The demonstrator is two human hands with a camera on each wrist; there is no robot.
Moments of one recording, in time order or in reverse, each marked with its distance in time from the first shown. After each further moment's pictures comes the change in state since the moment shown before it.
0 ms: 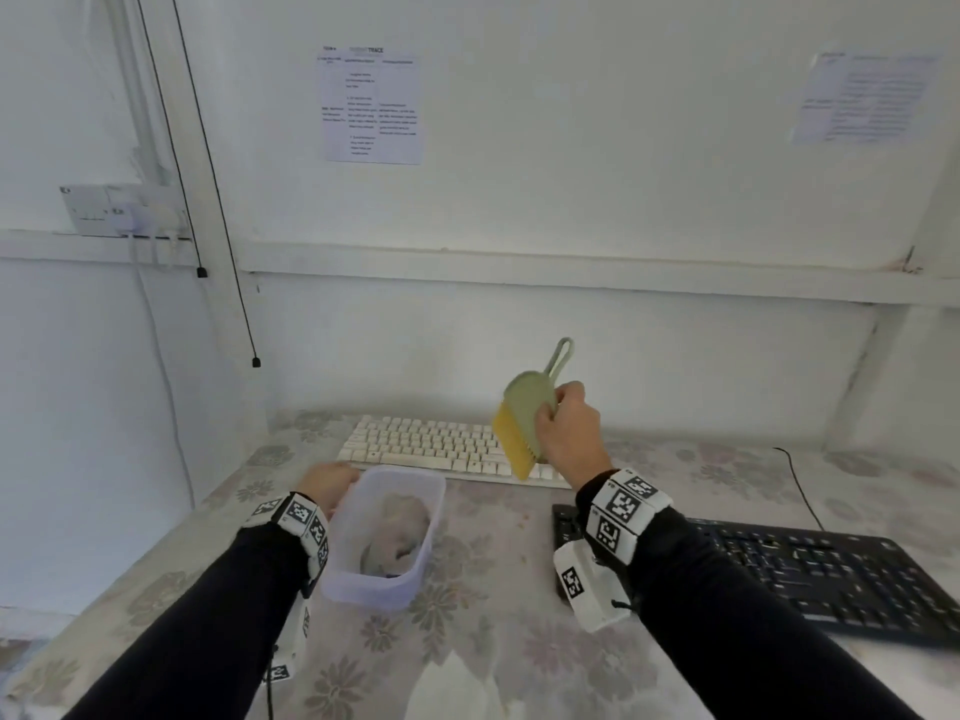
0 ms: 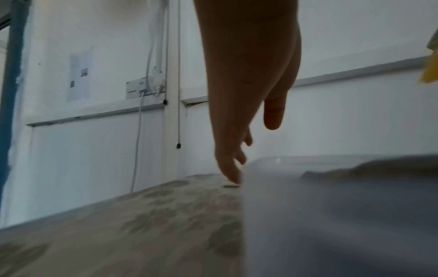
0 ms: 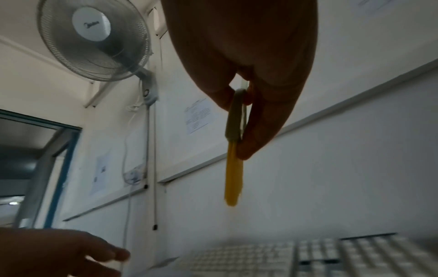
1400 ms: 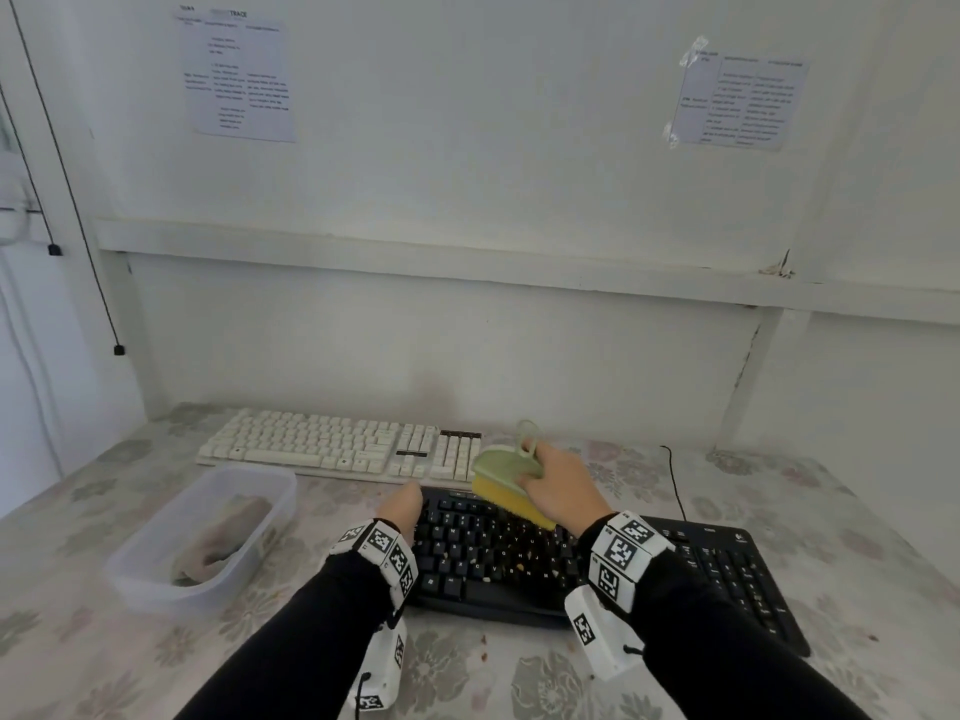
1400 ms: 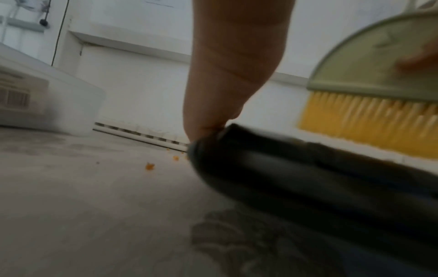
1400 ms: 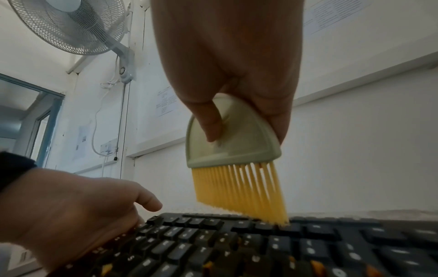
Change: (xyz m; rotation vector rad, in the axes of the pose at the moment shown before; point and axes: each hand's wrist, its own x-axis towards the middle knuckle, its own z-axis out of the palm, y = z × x) left_hand -0.045 0.048 0.272 -0.268 -0.144 -0.165; right_hand 0.007 0.142 -0.128 -0.204 -0.353 -0.018
